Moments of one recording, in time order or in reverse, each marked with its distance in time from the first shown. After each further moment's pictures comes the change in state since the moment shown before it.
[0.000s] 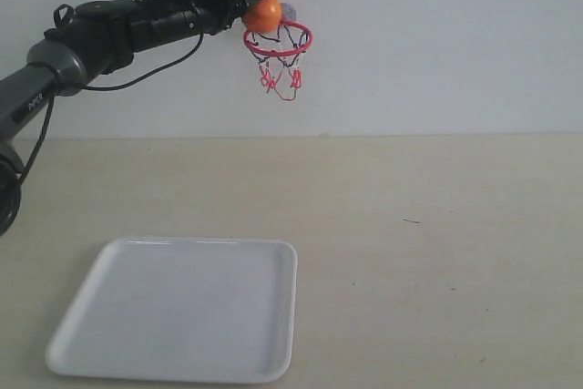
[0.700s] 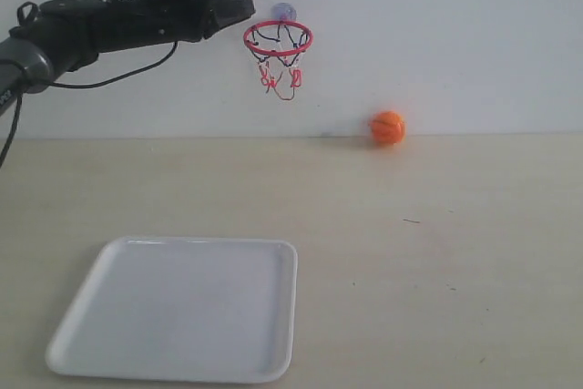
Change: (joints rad) left arm 0.095 0.000 -0.002 0.031 0.332 -0.045; right arm 0.000 0.000 0.000 0.000 0.000 0.000
